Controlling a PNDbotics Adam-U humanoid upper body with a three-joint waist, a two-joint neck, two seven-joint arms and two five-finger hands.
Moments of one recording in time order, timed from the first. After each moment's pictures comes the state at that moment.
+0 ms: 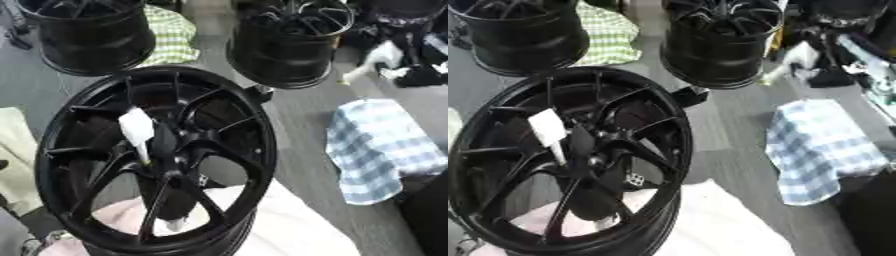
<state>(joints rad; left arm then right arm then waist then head) -0.16 0.14 0.29 -1.73 0.22 0.08 -0.91 0.18 -0.89 -0.14 -1.23 -0.34 0.02 -0.29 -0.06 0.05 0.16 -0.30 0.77</state>
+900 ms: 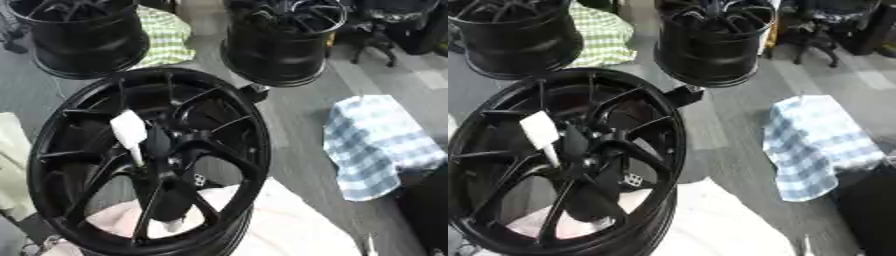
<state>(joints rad) -0.14 0.14 0.30 -1.73 0.21 0.06 -0.91 0.28 -0.37 -0.18 -1.06 -0.35 -0.13 -0.54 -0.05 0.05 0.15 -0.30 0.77</state>
